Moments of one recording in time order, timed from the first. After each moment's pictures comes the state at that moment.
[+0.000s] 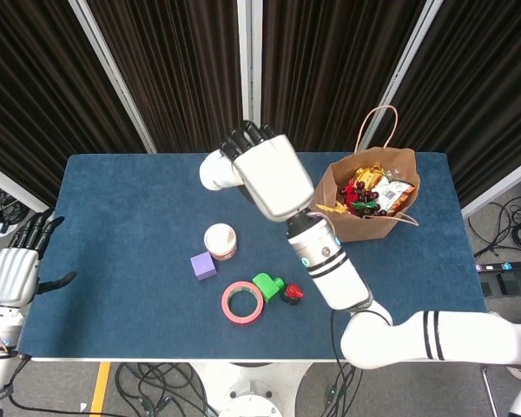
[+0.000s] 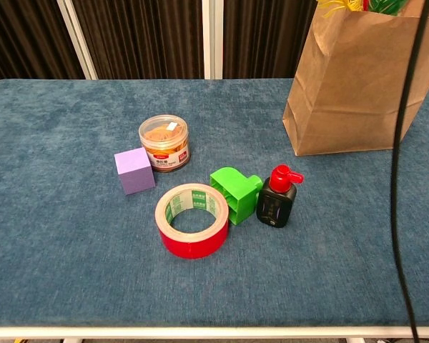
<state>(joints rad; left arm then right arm) -0.23 -1.28 -0.10 -1.31 1.52 1.49 -0.22 1.19 -1.26 0.51 -1.93 -0.83 1.25 -0.84</state>
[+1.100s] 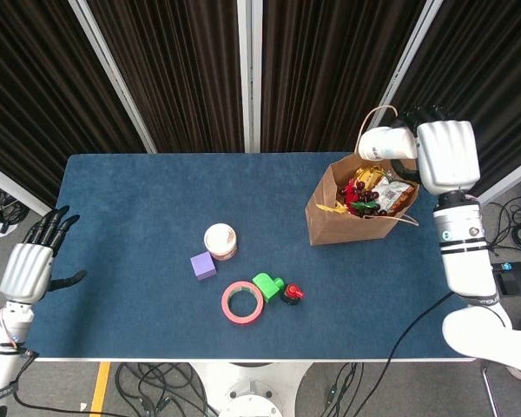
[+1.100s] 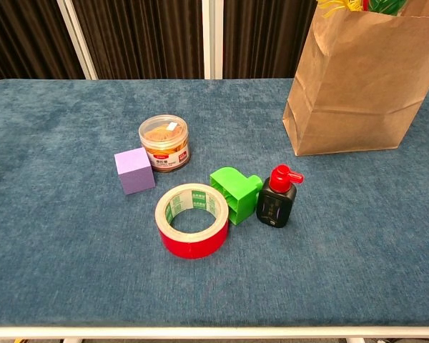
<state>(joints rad) -0.26 -1.25 -0.10 -1.39 1.54 1.46 -0.15 0.81 -0.95 0.41 -1.83 -0.81 1.20 -0.48</state>
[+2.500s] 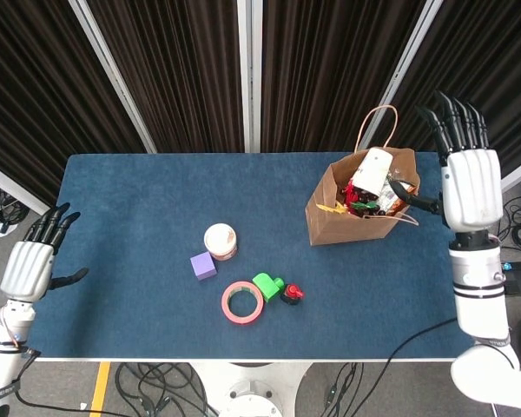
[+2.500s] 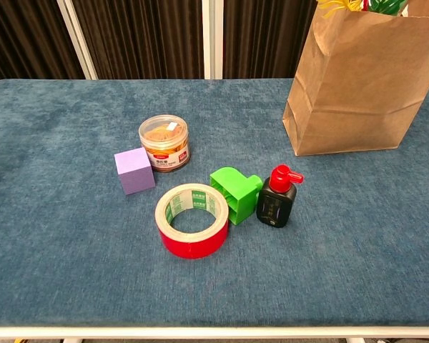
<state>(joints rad) -0.27 -1.24 -0.11 -1.43 1.53 1.47 -0.14 0.62 -0.93 0.40 -2.03 -1.11 1.48 -0.22</state>
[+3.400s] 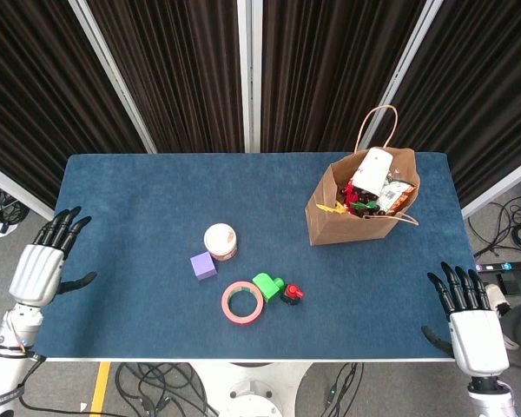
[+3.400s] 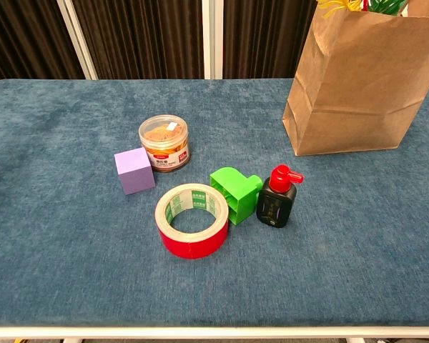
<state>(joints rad) -0.27 -1.23 -0.09 -1.49 1.57 1.49 -0.08 0.06 -1.20 -0.08 -1.73 -1.64 1.69 -0.30</state>
